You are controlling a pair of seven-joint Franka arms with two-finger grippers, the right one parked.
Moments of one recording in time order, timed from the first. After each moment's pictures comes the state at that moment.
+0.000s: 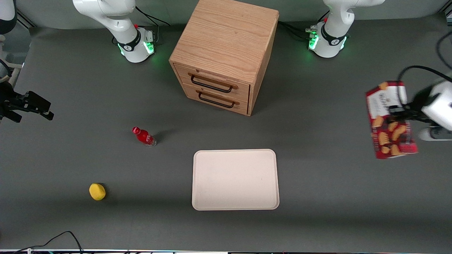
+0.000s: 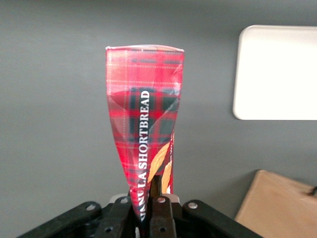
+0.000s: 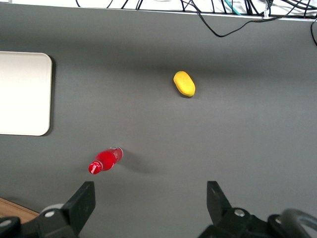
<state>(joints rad) -0.04 0.20 -0.09 -1.37 -0.06 1.52 -0.18</state>
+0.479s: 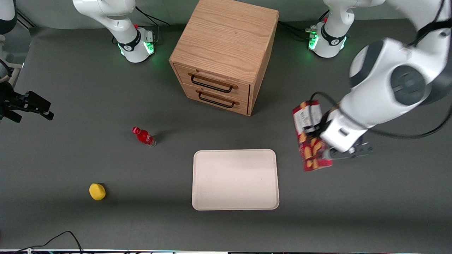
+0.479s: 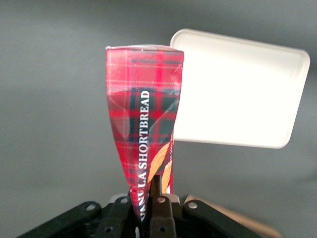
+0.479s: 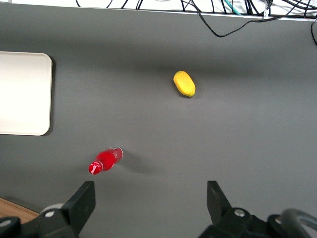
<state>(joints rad) -0.06 0.43 -0.38 -1.36 0.01 1.81 -0.57</state>
